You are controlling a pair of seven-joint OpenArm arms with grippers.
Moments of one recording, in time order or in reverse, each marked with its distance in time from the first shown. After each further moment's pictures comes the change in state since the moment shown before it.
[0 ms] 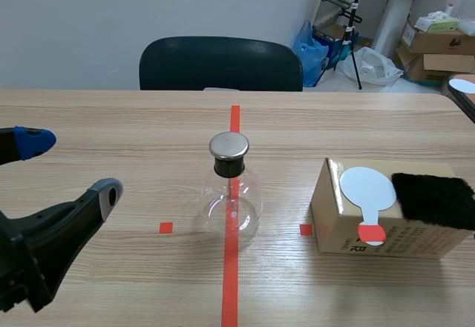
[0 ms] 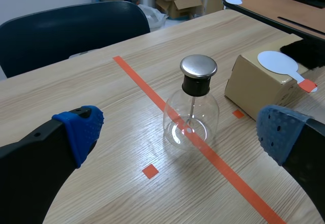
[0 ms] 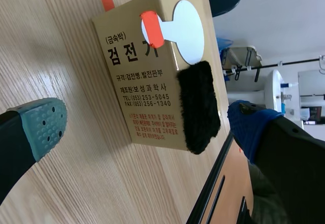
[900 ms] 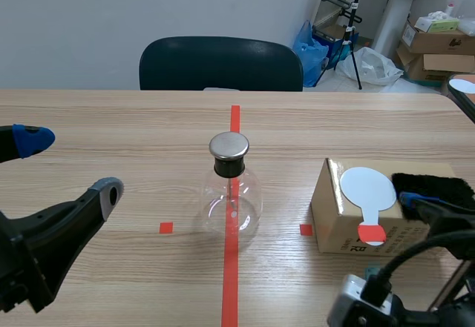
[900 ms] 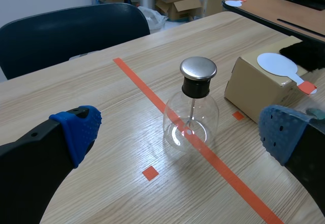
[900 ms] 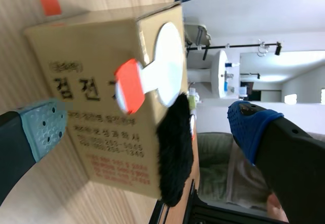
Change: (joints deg) left arm 0.0 0.0 0.0 0.0 0.0 0.0 -0.4; right arm 21.2 0.0 -24.1 -9.8 -16.3 -14.3 -29.6
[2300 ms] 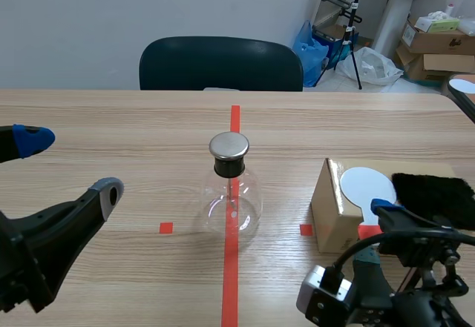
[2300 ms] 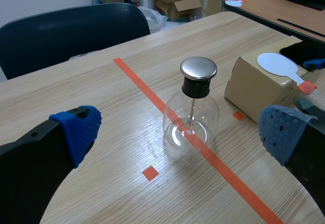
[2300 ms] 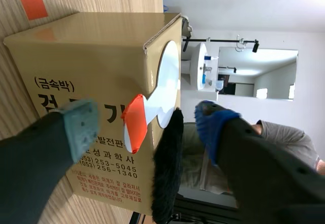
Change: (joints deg) left arm 0.0 0.0 0.0 0.0 0.0 0.0 0.0; right arm 5.9 -5.4 -3.5 -6.9 -11.1 -3.0 -7.5
